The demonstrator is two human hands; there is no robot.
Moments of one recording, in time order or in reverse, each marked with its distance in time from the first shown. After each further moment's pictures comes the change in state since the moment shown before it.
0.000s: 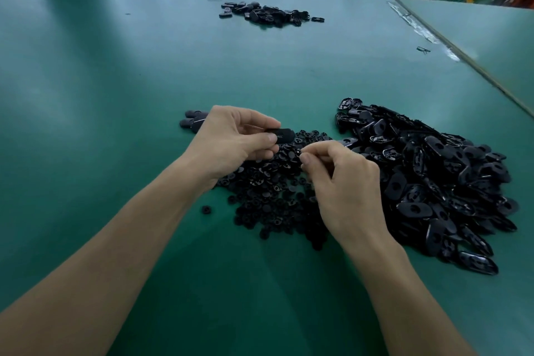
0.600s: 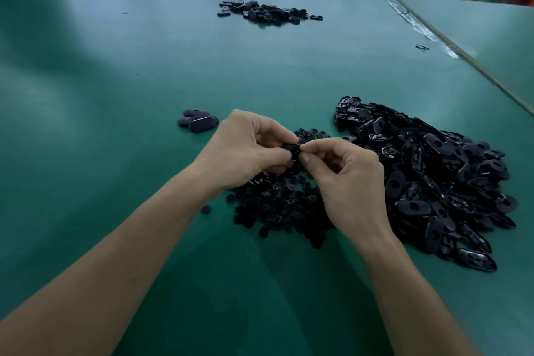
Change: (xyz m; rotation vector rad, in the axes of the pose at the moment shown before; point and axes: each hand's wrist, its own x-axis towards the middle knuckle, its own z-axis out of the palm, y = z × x) left_hand -0.007 0.001 0.016 0.179 -0.100 0.060; right_hand 0.004 0.002 -0.002 0.233 0.020 0.073
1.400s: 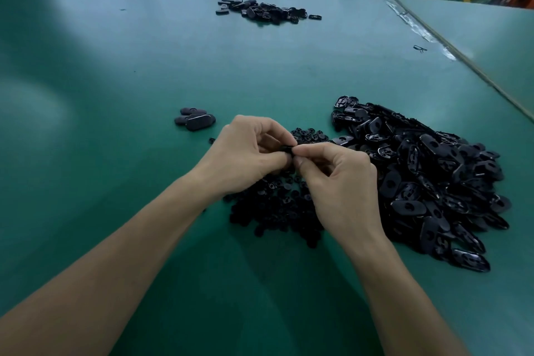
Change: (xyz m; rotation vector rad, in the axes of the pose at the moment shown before) left_hand 0.000 -0.005 0.005 0.134 0.027 0.052; right_hand -0.005 -0.004 0.003 -0.005 -0.016 0.032
